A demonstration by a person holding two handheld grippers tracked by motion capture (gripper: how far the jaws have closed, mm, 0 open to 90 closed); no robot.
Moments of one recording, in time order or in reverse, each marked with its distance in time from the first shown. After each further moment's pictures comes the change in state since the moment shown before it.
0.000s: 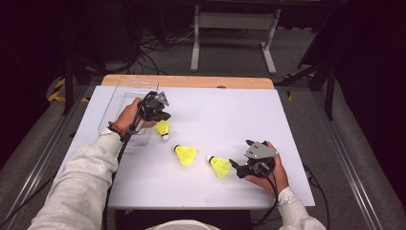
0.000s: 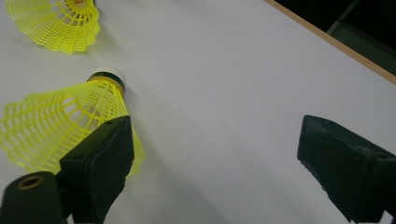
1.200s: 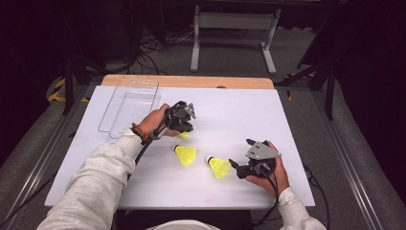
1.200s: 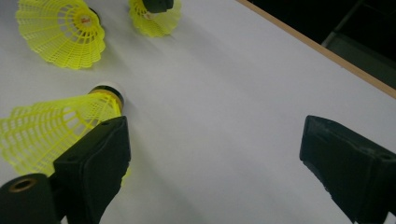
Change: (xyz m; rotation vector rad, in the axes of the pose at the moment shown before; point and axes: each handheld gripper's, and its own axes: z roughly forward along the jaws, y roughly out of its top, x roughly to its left) left arm -0.054 0.052 0.043 0.099 -0.108 0.178; right arm 0.000 0.003 -0.006 -0.046 -0.005 0.010
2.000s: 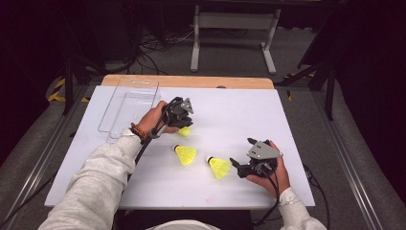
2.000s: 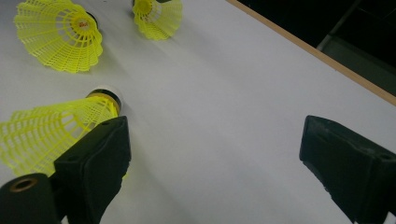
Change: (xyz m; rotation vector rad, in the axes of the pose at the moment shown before) left arm 0.006 -0.005 -0.012 -0.093 0.079 -0.051; right arm -0.001 0.001 -0.003 -0.008 -0.010 -0.002
